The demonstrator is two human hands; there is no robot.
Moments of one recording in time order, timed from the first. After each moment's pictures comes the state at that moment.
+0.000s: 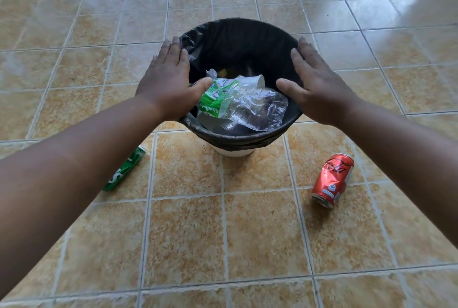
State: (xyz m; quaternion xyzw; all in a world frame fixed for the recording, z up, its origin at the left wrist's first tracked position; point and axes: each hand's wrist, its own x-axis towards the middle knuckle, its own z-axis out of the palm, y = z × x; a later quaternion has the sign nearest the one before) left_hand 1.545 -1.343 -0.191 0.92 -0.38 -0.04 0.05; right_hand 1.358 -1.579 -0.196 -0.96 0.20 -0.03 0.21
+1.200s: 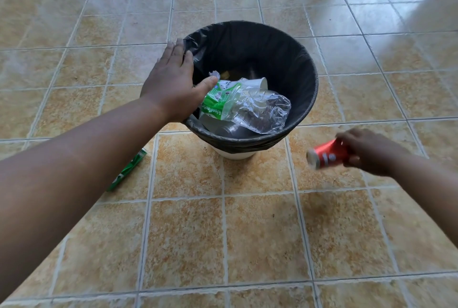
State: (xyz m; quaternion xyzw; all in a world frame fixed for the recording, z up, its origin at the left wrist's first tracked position) left_hand 1.543 -1.346 -0.192 0.93 -0.37 -0.04 0.07; right_hand 1.235 -1.666 -0.294 -0.96 0.18 0.23 0.00
